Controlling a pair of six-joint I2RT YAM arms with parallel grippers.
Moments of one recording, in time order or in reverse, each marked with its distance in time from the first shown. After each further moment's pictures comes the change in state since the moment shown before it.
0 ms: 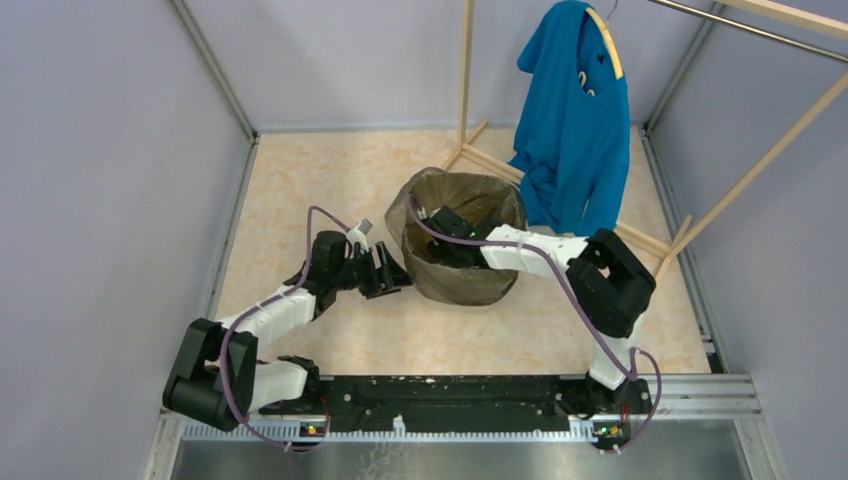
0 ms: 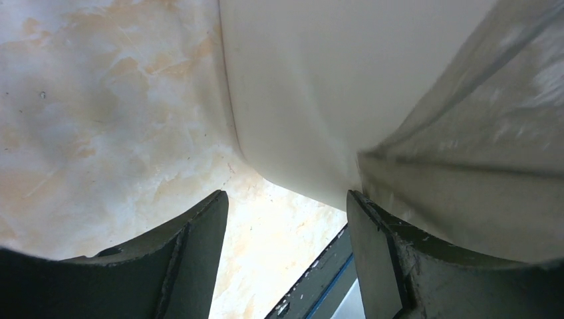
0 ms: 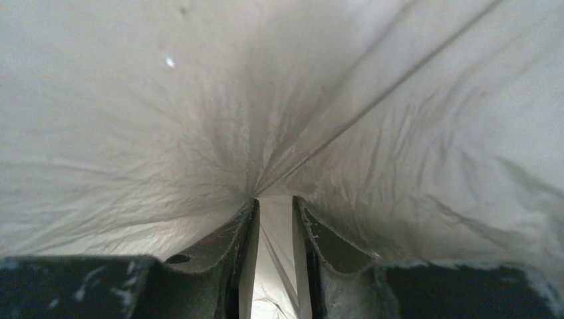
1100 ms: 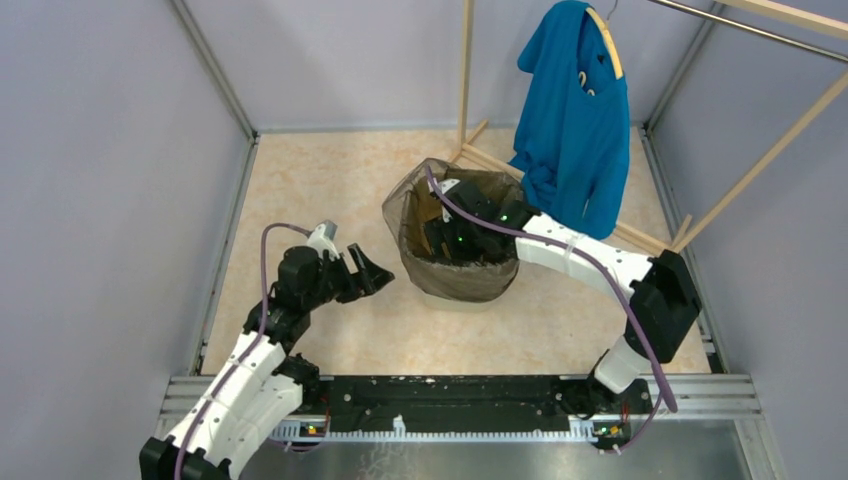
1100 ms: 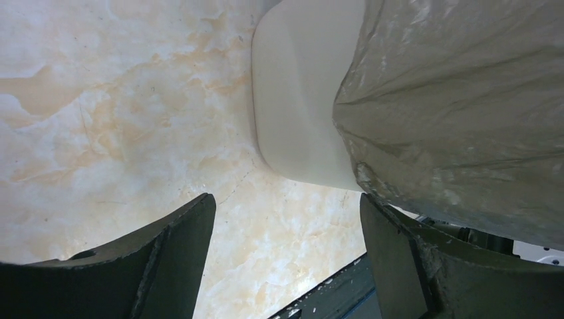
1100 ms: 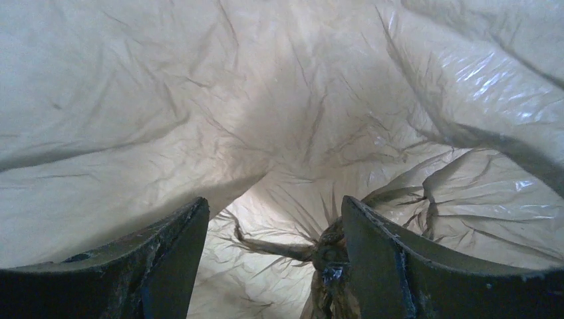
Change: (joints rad) left arm -0.012 -0.539 0.016 -0.412 -0.294 0.036; right arm -0.023 -0.224 0.077 -0.134 -0.035 -0.013
